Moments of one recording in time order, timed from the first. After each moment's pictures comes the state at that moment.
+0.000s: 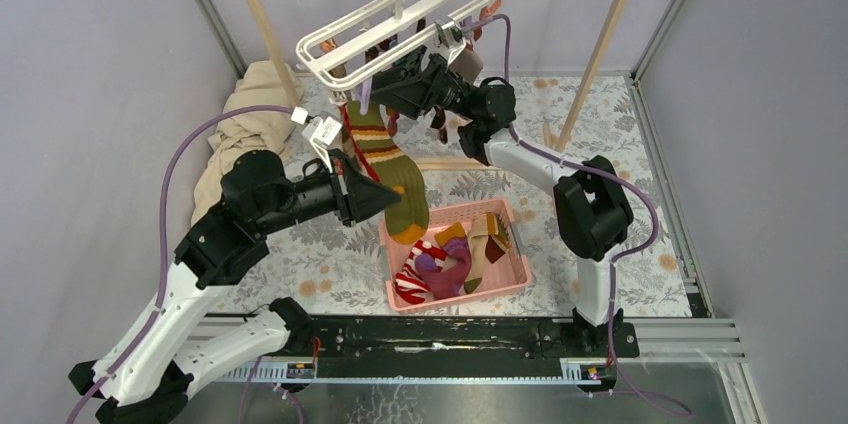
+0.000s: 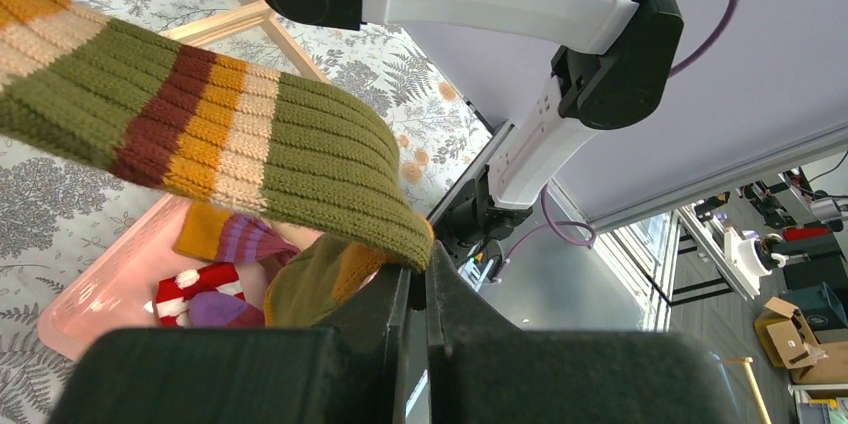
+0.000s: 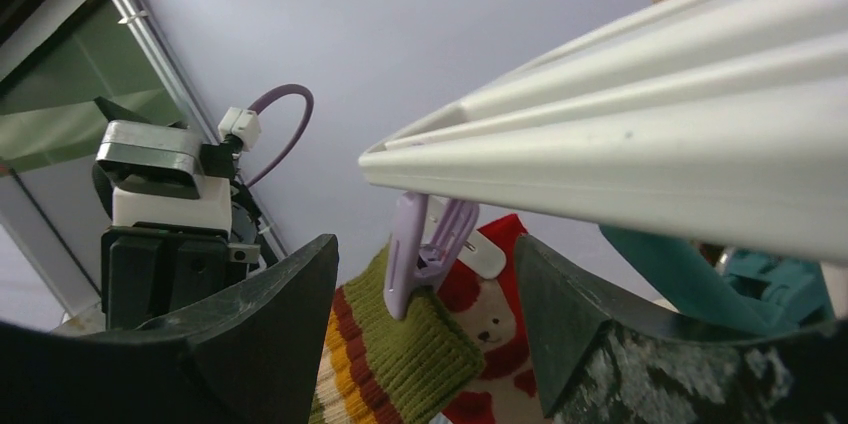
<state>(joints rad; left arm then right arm) -0.70 0.80 1.20 -0.56 0.38 -0.58 0.64 1.97 1.53 1.28 -0.75 1.17</state>
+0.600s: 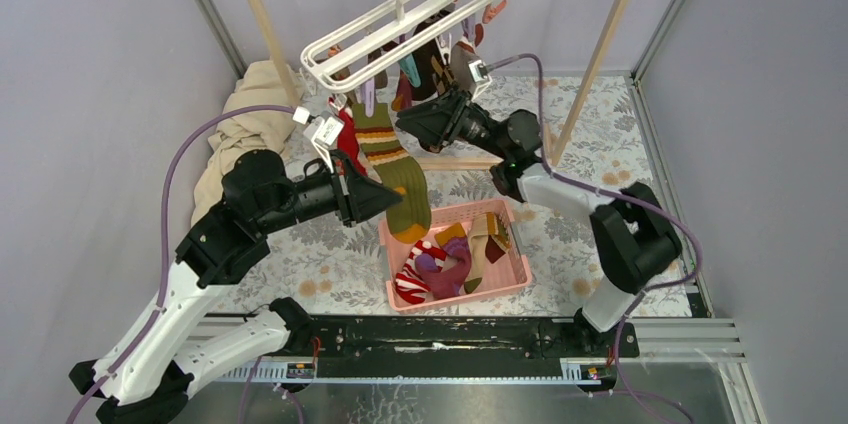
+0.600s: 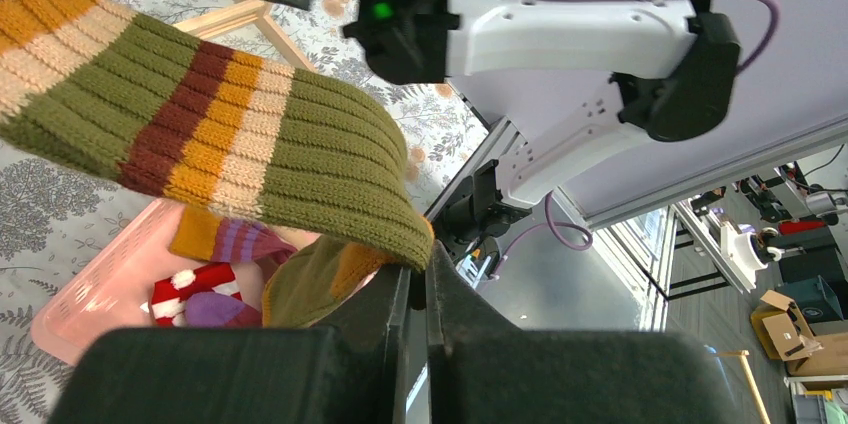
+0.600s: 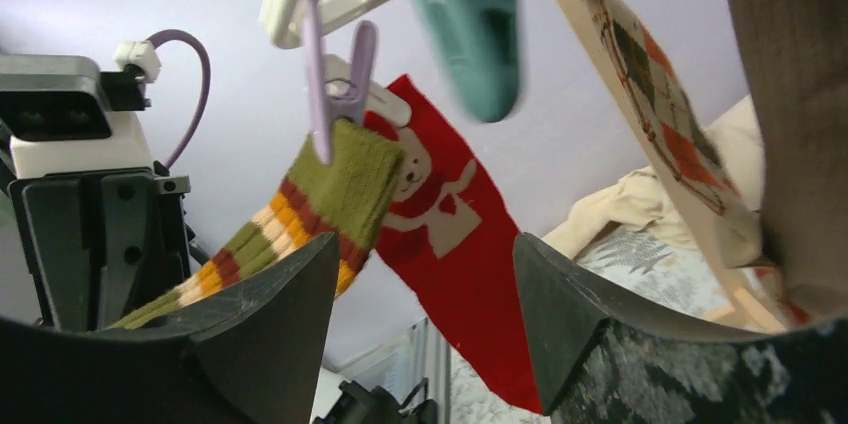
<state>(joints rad) -0.70 0.81 1.20 -0.55 0.39 -0.58 0.61 1.74 1.11 1.18 -0.64 1.06</state>
